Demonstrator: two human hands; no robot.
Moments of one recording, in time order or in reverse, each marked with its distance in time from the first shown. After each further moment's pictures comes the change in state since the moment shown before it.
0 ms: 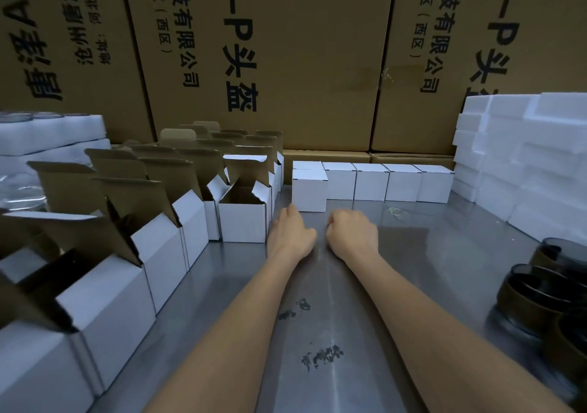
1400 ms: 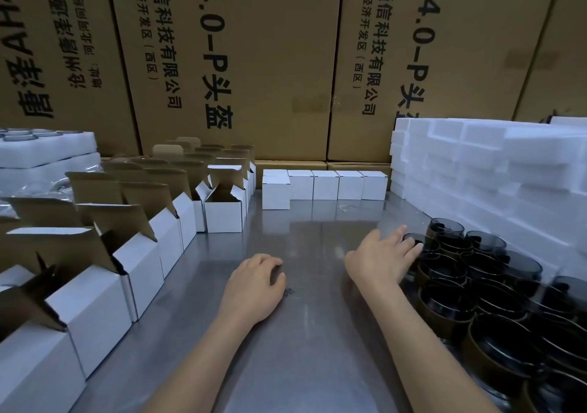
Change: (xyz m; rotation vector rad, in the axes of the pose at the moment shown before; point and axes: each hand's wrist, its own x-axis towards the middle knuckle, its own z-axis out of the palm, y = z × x) left_hand -0.170 -0.017 -0.034 0.157 -0.005 0.290; right_hand -0.151 0.040 -0.100 -0.208 -0.008 0.519
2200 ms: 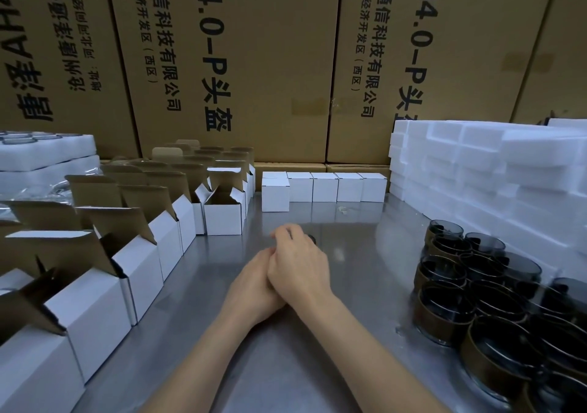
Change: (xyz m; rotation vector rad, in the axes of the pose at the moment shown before) left_hand -0.004 0.018 -0.018 -0.255 -0.066 -0.010; right_hand -0.066 -0.067 -0.010 0.403 0.097 -0.686
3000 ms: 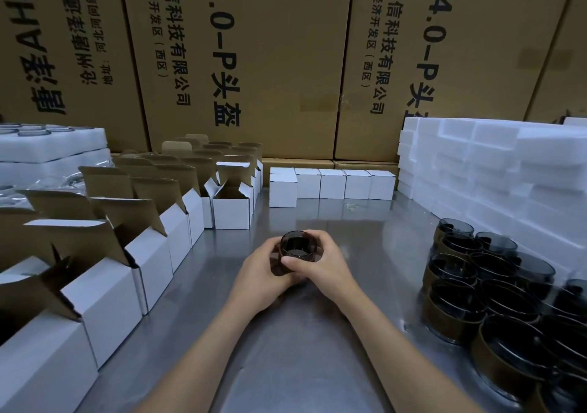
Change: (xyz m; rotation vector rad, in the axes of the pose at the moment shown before) left_hand -0.003 -0.013 -0.001 -0.356 0.108 -0.012; right_hand -0.002 0.052 0.024 0.945 -0.052 0.271
